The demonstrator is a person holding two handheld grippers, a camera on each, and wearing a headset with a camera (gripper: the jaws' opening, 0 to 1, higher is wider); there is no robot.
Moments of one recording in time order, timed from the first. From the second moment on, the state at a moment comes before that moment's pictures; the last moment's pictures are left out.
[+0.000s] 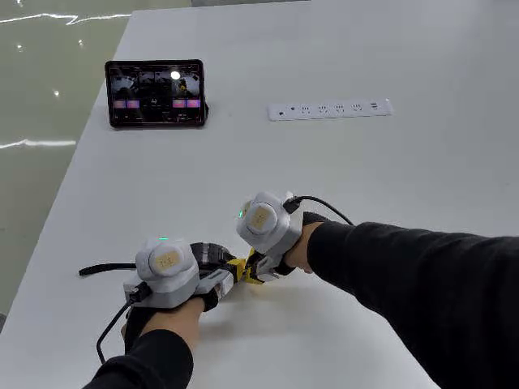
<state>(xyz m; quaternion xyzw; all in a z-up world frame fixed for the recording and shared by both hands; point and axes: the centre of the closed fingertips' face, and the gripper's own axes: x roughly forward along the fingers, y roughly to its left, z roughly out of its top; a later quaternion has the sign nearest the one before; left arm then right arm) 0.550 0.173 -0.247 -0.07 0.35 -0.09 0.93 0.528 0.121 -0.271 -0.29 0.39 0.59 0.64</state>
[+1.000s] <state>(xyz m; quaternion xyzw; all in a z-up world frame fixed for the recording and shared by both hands) 0.551 0.173 -0.248 -0.07 0.35 -0.09 0.93 0.527 0.126 -0.271 -0.29 0.38 0.60 0.64</state>
